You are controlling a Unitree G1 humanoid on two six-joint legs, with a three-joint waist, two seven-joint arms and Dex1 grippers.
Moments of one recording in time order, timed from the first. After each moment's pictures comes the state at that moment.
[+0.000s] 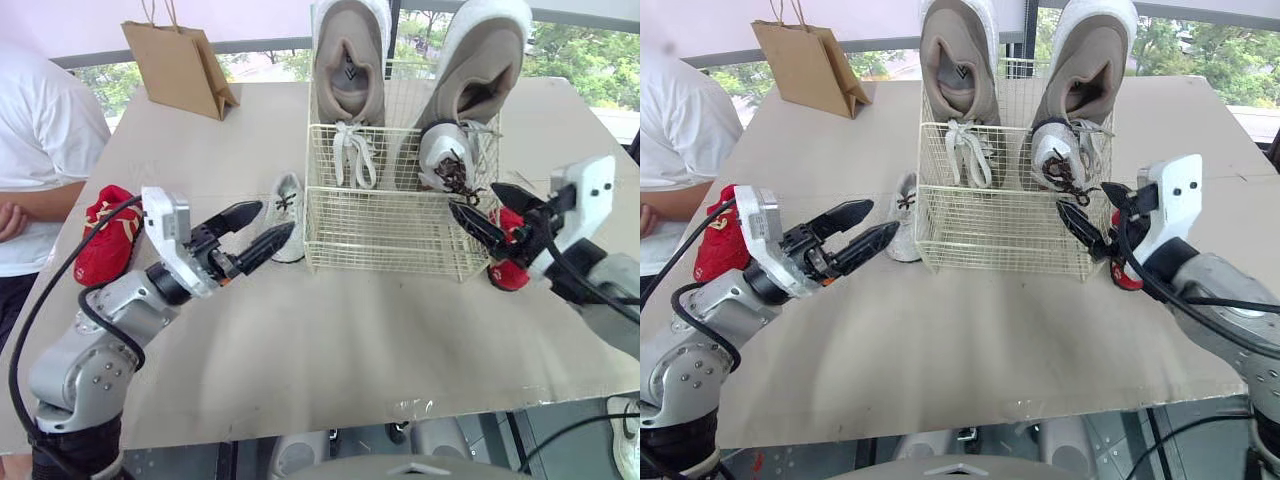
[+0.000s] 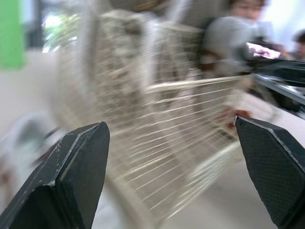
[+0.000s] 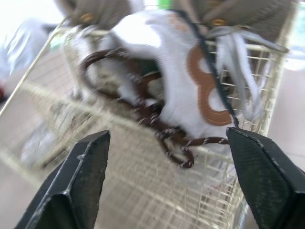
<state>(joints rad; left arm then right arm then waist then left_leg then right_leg) -0.09 0.71 0.38 -0.39 -1.01 0.70 -0.58 -0.15 -0.84 -0.32 -0.81 1.20 0.84 0.02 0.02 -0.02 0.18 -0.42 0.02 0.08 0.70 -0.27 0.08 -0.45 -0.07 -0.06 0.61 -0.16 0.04</state>
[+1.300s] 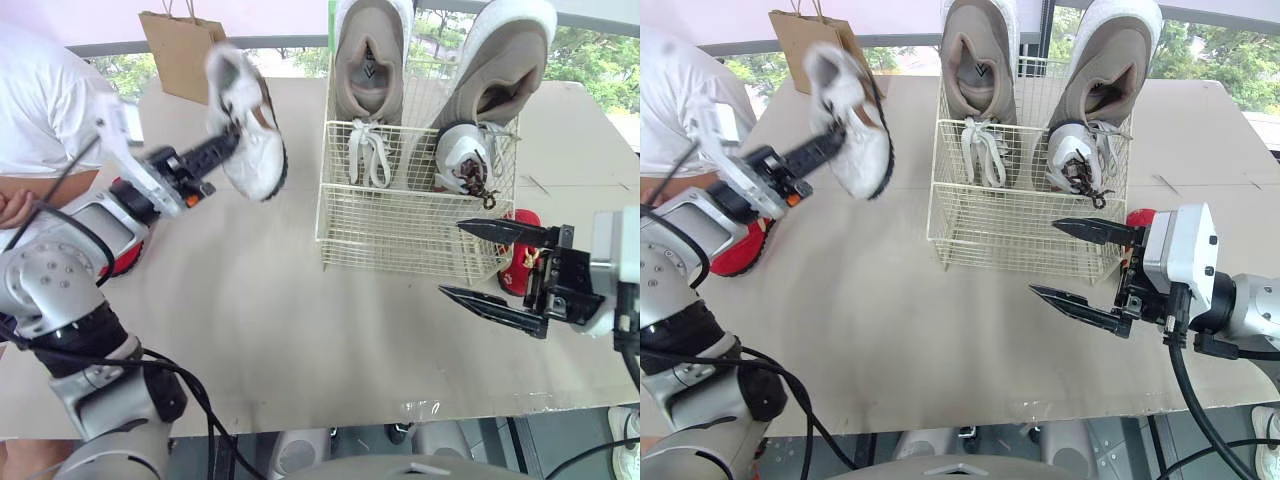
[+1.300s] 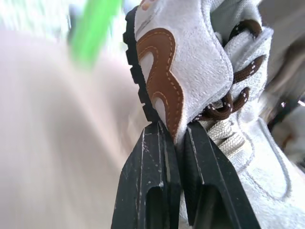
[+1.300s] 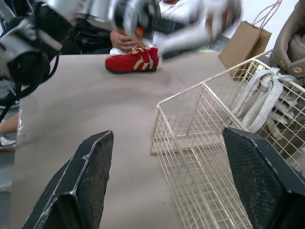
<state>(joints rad) -0.61 0.52 0.61 -0.35 -0.87 1.07 -0.45 -0.03 -0.92 -0.38 -0.86 1.00 0.57 0.72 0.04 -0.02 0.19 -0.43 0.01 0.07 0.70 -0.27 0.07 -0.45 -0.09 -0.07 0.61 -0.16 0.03</state>
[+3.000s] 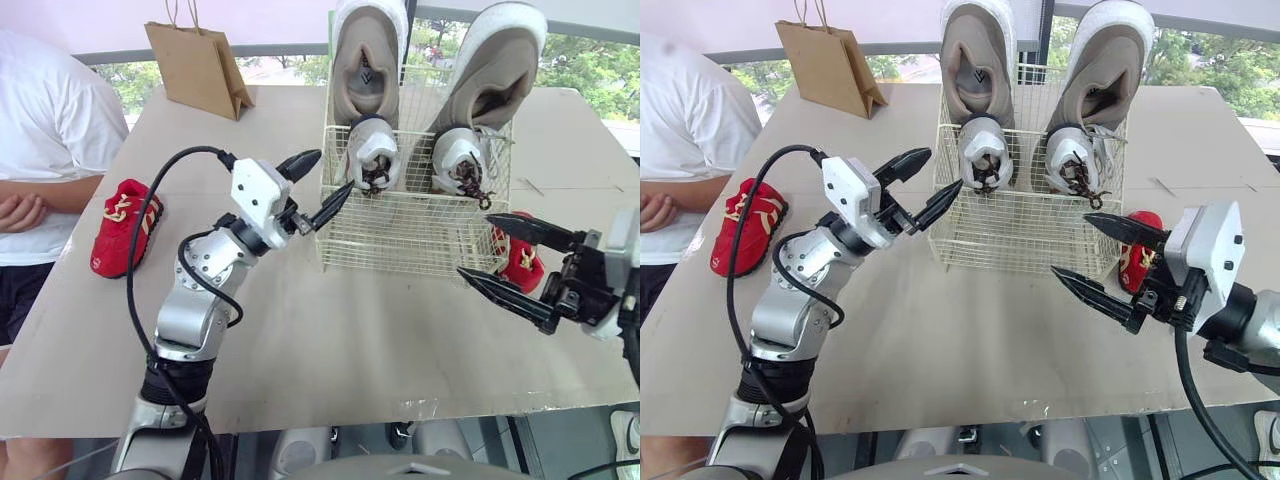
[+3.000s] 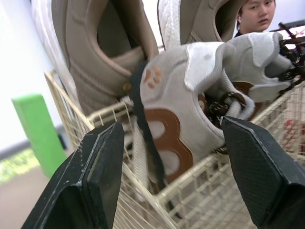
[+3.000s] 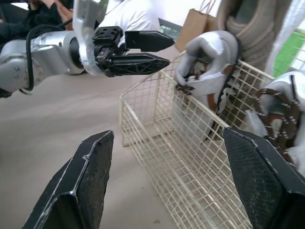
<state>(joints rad) -0.30 0.47 0.01 -0.39 -0.45 0.21 -0.59 0.12 -0.94 -0.51 -0.91 1.09 0.60 0.52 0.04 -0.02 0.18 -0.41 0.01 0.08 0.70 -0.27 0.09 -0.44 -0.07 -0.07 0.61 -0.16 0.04</state>
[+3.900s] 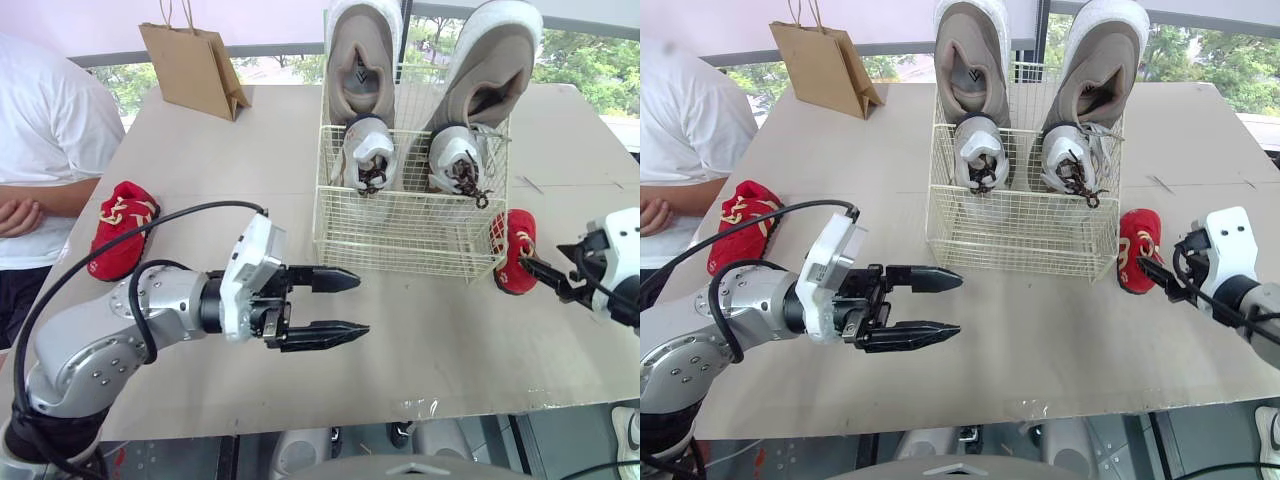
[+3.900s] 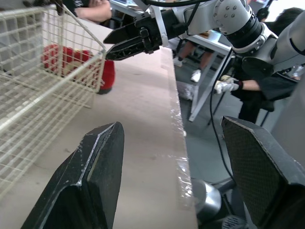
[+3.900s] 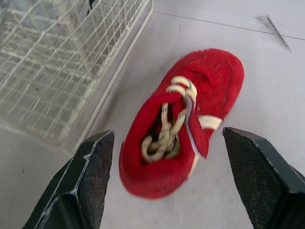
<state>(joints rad) -0.22 0.87 0.09 -0.72 -1.15 0.79 -0.81 0.00 -0.90 -0.45 -0.54 0.95 1.05 0.15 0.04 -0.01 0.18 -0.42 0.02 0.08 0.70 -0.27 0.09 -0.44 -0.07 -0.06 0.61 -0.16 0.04</state>
